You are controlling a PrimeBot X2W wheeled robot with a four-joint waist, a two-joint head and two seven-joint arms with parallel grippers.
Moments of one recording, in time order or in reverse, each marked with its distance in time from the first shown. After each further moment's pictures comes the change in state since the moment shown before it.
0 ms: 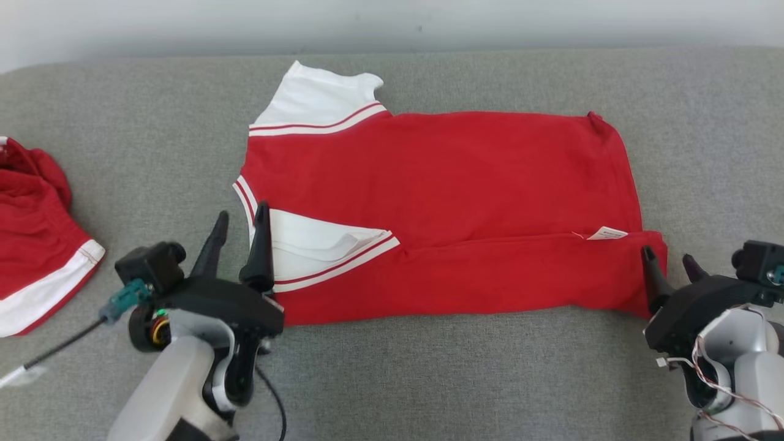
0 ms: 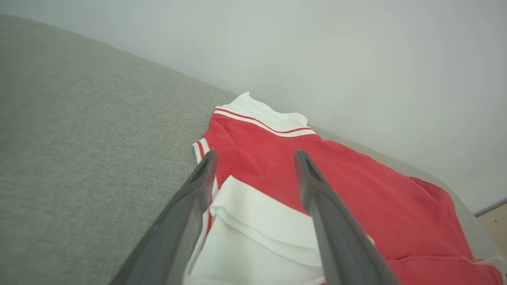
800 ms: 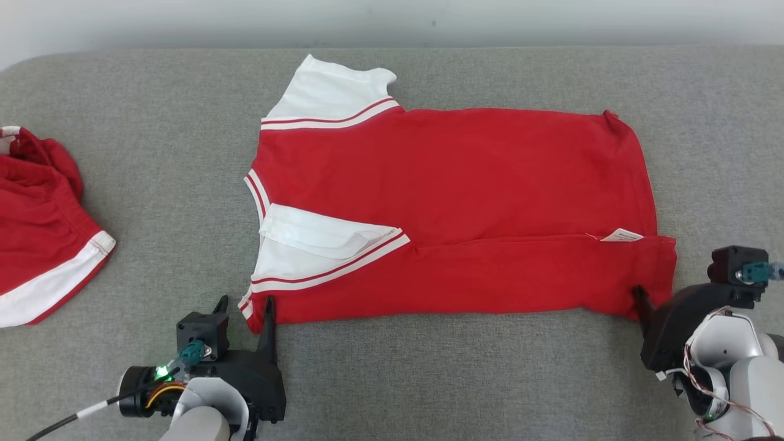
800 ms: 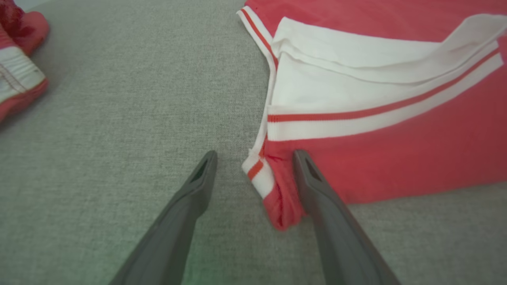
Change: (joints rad) left arm 0.132 0.098 -0.187 0.009 0.271 0.208 0.151; right arm 0.051 0.009 0.005 -0.072 -0.164 0.000 0.259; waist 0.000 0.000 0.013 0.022
